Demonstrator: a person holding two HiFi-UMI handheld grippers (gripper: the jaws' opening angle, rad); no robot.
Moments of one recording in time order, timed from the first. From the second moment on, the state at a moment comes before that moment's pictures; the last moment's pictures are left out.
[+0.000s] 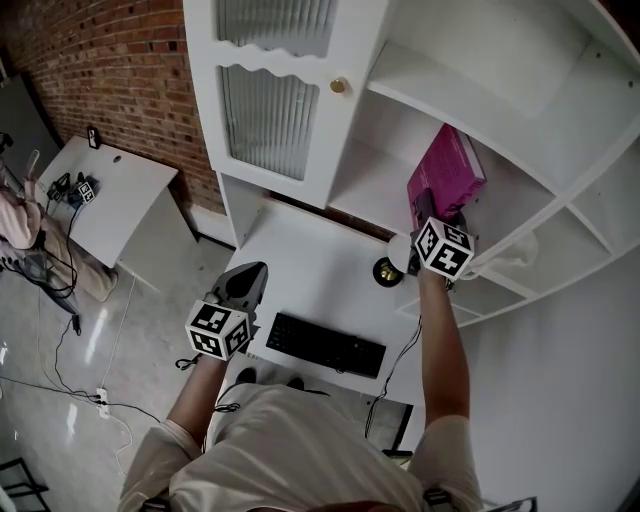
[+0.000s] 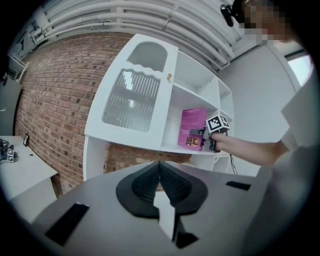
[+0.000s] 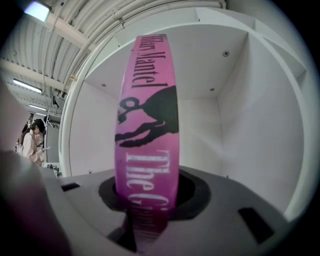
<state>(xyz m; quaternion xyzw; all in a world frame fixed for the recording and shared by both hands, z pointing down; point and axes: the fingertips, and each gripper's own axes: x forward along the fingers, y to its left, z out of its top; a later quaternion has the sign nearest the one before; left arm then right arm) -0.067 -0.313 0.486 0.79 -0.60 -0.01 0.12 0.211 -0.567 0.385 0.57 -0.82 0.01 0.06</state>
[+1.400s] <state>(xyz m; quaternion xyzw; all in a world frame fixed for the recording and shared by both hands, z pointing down) -0.076 -0.332 0.476 0.85 -0.52 -0.01 0.11 0.223 -0.391 0.410 0.56 -0.83 0.03 0.02</state>
